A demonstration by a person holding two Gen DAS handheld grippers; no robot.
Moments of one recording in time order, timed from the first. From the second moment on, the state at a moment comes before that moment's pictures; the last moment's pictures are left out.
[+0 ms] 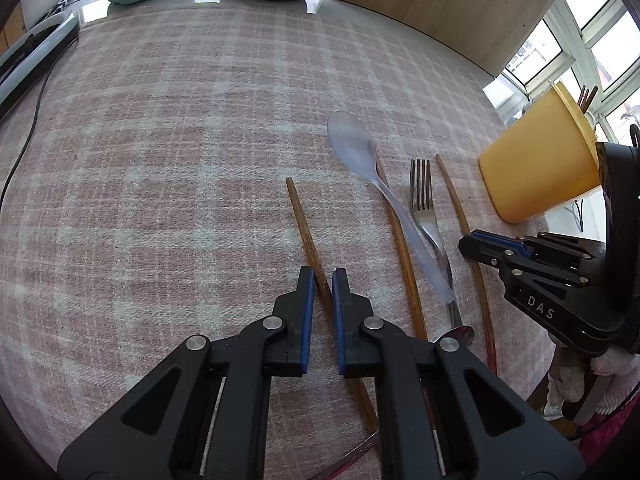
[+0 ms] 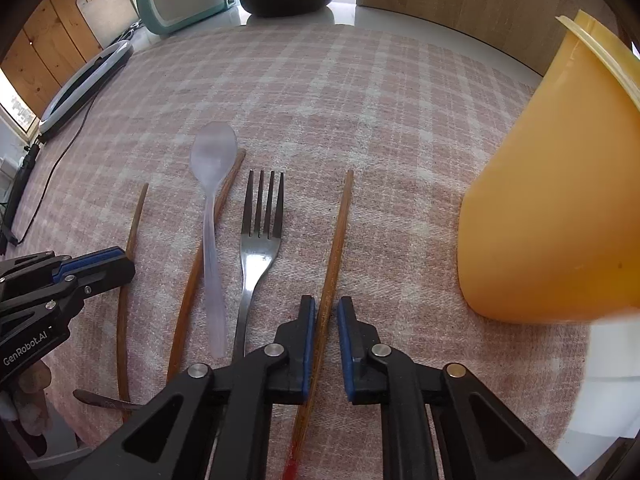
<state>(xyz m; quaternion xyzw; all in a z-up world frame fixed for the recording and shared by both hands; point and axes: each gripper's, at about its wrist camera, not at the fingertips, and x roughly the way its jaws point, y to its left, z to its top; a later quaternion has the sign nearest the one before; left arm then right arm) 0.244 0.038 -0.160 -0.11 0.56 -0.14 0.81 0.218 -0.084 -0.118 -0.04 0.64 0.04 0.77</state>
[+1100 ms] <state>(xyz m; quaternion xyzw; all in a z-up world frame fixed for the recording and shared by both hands) 0.219 0.104 -0.068 -0.14 0.44 -0.10 0.88 0.169 -0.100 -0.028 0.05 0.49 0.08 0.86</state>
